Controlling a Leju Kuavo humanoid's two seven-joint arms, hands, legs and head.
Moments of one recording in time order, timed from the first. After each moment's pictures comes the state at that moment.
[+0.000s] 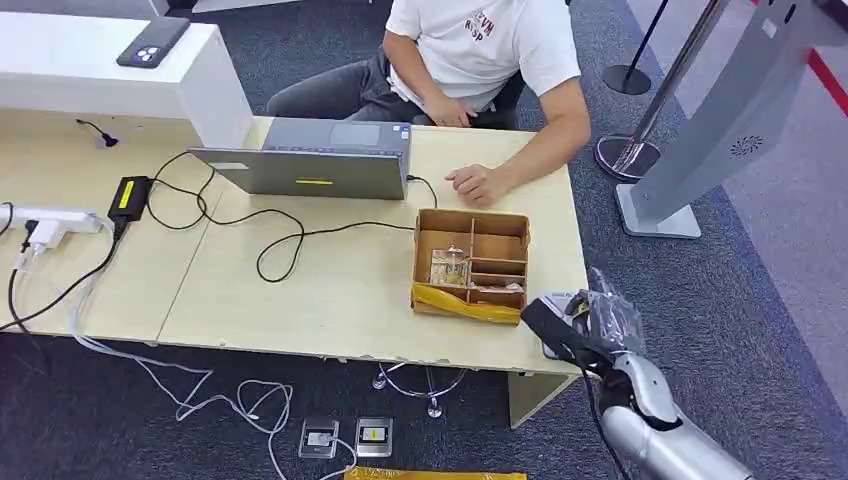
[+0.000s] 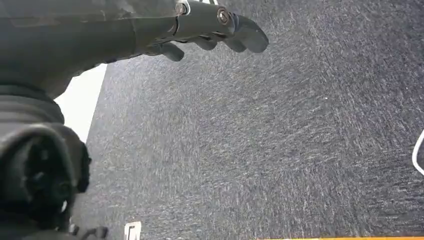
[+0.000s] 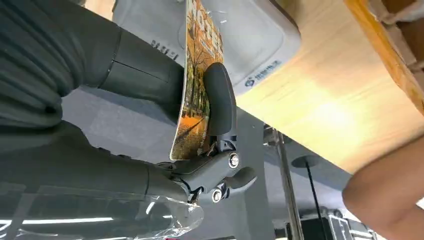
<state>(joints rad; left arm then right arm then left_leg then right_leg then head) -0.12 -0.19 0.93 -0.18 -1.46 0.67 -0.05 -0.51 -0.48 0.91 -1.20 0.44 -0.37 0.44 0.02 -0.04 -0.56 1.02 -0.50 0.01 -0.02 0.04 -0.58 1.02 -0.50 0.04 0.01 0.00</state>
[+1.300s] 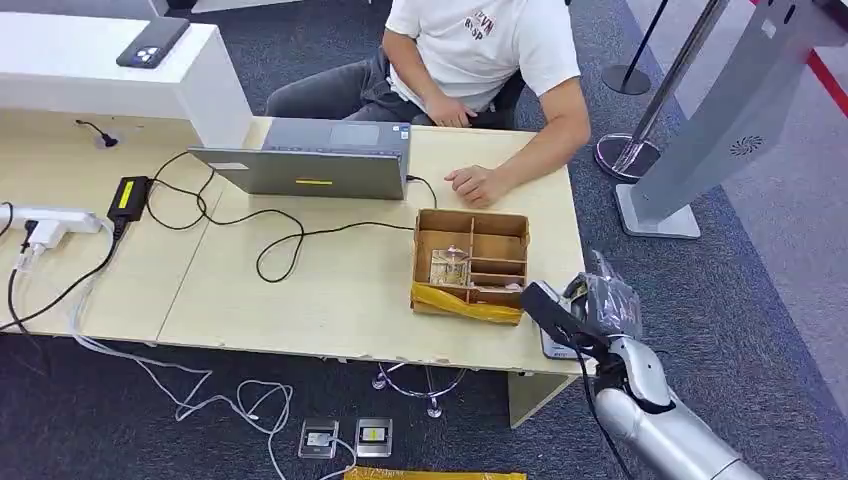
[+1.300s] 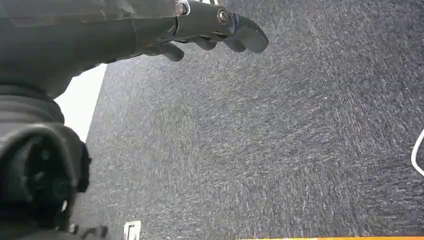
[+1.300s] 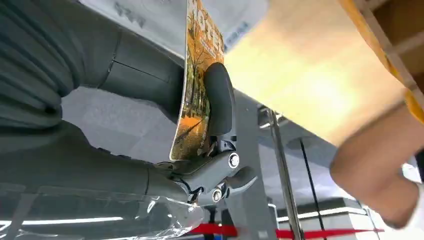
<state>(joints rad) -0.12 -0.19 0.93 -0.18 -1.45 0.67 -0.05 -0.57 -0.43 0.87 -1.15 0.51 -0.36 0.43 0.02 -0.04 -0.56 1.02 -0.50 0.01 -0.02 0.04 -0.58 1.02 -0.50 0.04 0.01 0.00</state>
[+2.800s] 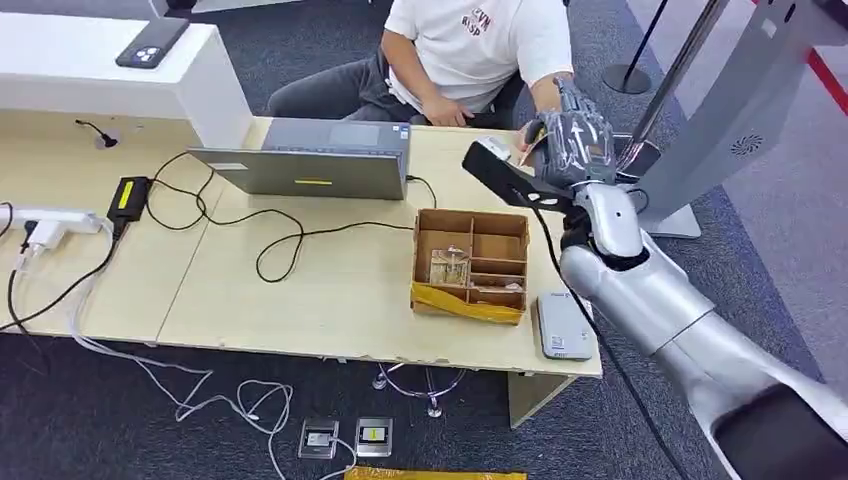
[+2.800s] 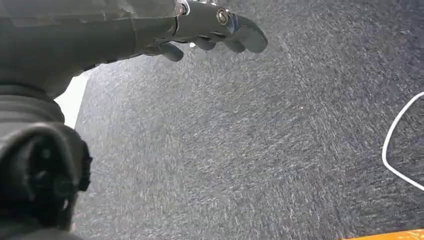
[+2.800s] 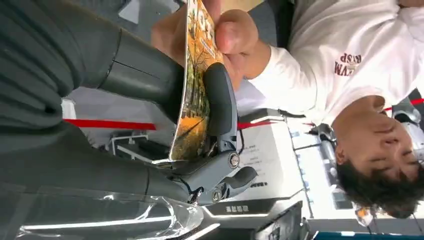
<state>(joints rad) -0.11 -0.17 0.83 -0.18 -1.46 0.67 -0.09 -1.06 -0.18 0.95 -0.92 0.60 -0.29 0.38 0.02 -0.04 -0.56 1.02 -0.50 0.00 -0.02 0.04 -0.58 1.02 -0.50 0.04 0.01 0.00</state>
